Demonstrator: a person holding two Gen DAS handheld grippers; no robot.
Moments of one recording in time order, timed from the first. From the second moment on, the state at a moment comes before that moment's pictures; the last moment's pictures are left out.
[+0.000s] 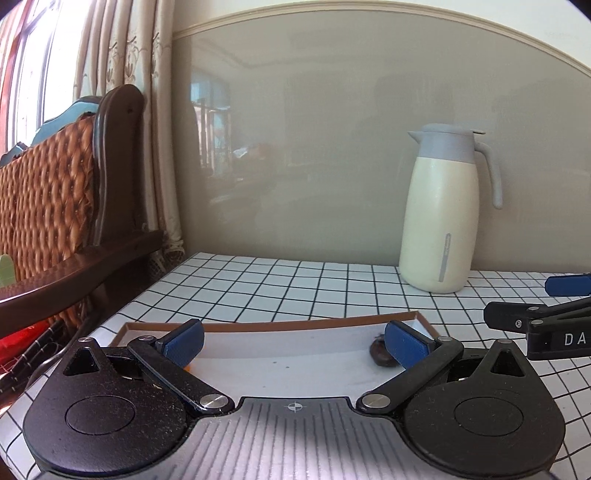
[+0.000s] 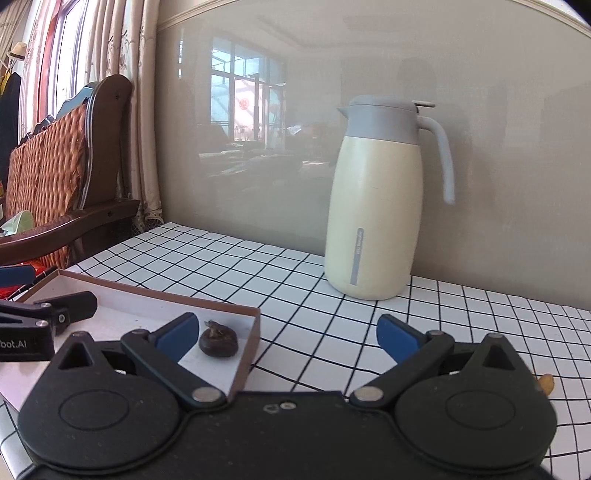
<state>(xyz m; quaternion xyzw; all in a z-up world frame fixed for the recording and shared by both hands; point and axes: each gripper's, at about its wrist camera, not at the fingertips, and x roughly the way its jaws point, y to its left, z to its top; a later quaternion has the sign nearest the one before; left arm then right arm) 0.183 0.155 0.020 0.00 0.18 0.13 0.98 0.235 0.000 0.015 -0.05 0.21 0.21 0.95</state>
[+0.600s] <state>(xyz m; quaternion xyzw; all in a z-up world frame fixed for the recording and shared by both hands) 0.217 0.044 0.019 0.02 0.17 0.05 0.98 0.245 -0.125 0.007 -0.03 0.21 0.10 0.97</state>
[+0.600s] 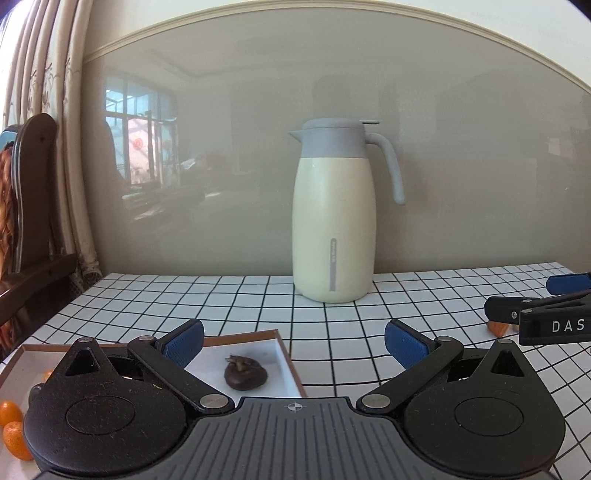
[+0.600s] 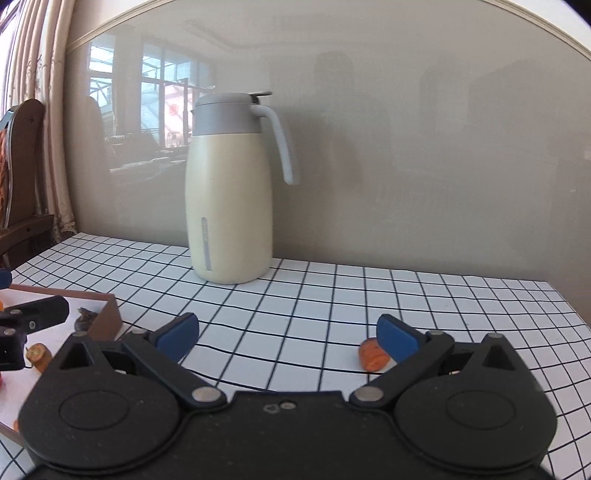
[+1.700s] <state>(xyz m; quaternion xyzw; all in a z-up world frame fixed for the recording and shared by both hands) 0.314 -0.077 -0.026 0.05 0.22 -0.05 0.97 0.337 -0.202 -0.061 -0.07 0.31 -0.01 0.95</state>
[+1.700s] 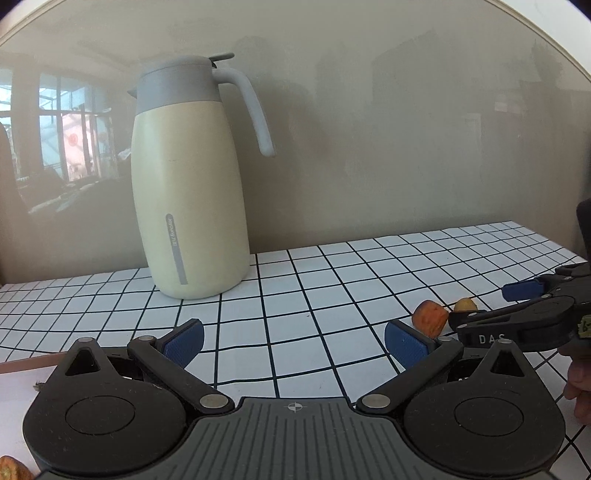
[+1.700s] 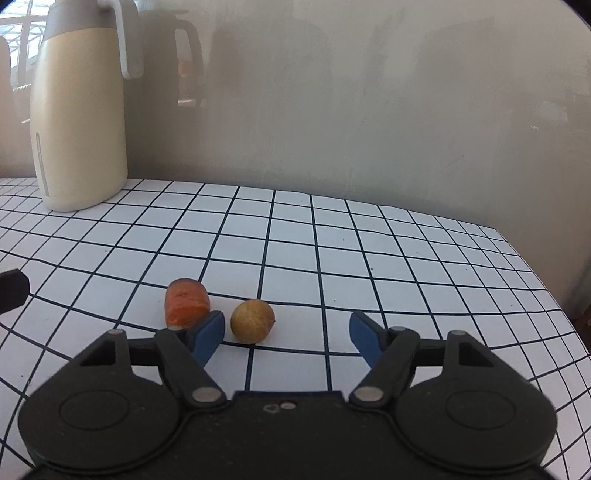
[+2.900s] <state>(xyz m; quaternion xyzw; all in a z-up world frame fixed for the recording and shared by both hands) 0.379 -0.183 -0.053 0.09 0.29 -0.12 0.94 0.326 -0.277 -0.058 -0.02 0.31 0.00 0.95</state>
